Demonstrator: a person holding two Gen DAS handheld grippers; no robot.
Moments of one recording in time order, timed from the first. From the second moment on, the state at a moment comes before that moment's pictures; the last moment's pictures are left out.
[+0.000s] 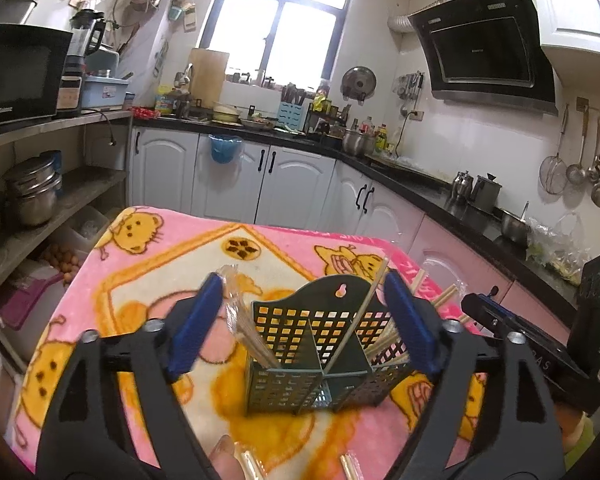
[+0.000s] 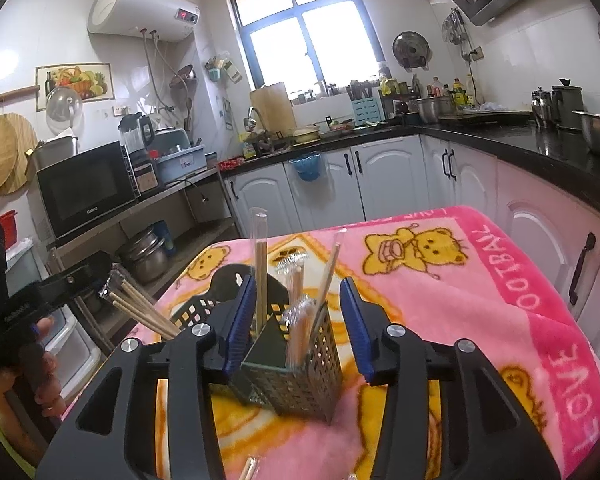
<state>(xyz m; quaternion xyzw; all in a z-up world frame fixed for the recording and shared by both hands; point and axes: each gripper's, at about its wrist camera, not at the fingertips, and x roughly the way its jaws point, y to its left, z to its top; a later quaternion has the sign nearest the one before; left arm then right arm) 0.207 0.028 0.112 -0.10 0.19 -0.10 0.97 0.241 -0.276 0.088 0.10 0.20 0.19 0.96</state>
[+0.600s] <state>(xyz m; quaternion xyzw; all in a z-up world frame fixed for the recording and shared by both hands) 0.167 0.025 0.103 -0.11 0.19 -0.10 0.97 0.209 -0.286 0.079 0.09 0.21 0.19 0.95</state>
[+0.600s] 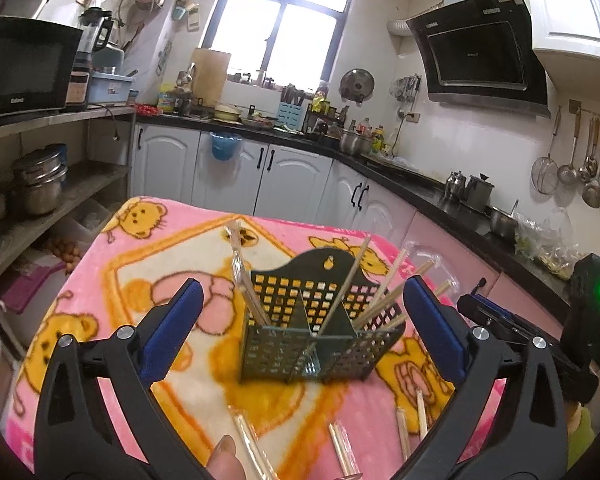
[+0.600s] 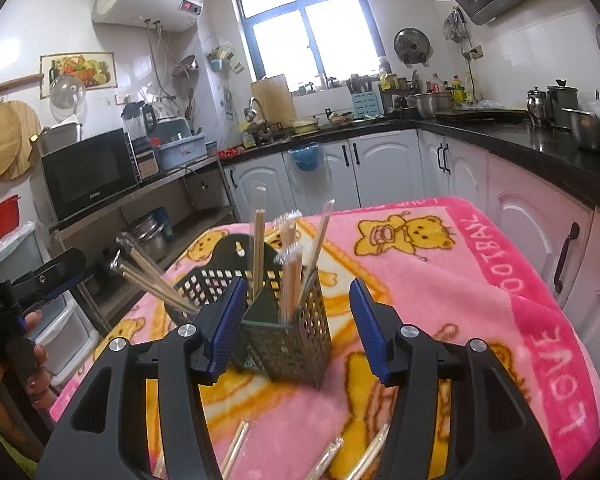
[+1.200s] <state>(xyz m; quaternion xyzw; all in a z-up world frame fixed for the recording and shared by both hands) 0.156 0.016 0.065 -0.11 0.24 -0.10 0.96 0.185 -0.279 0.058 0.06 0.24 0.20 0.95</state>
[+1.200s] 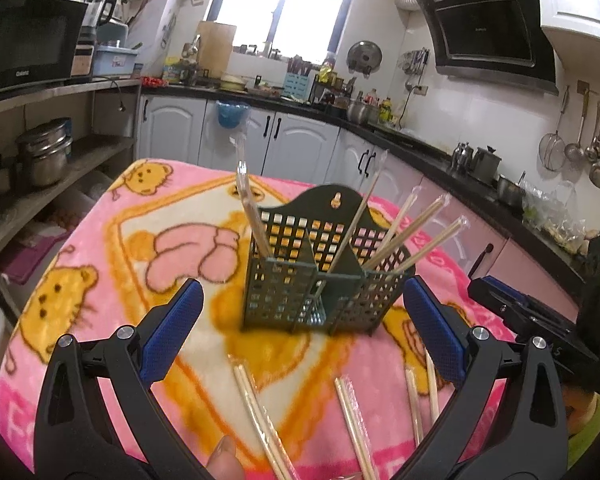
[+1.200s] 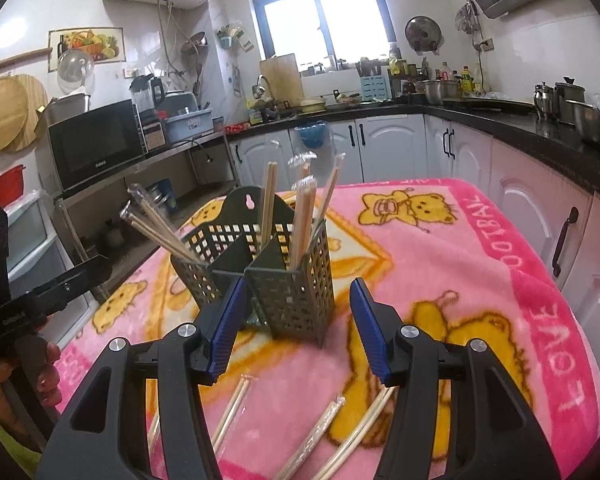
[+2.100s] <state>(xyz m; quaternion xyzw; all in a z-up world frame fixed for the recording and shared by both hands) 0.166 -0.020 0.018 -0.08 0.30 -0.11 0.94 0.186 -0.295 0.016 0.05 0.31 0.17 0.93</state>
